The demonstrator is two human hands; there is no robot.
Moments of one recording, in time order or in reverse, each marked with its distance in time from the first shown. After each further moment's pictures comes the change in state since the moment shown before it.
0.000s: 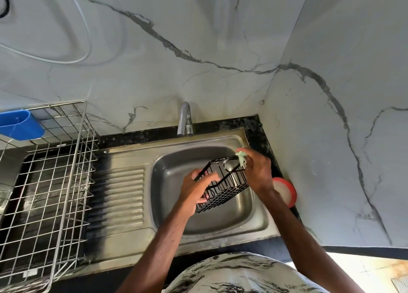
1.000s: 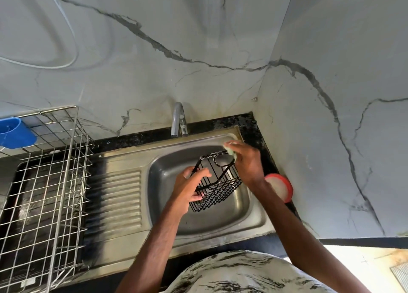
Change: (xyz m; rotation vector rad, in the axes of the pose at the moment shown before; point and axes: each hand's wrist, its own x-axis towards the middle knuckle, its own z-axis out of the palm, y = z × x) left_hand -0.002 0.009 -0.007 -0.025 -0.023 -0.005; right_hand 0.014 -0.007 0.007 -0.023 -0.040 -0.147
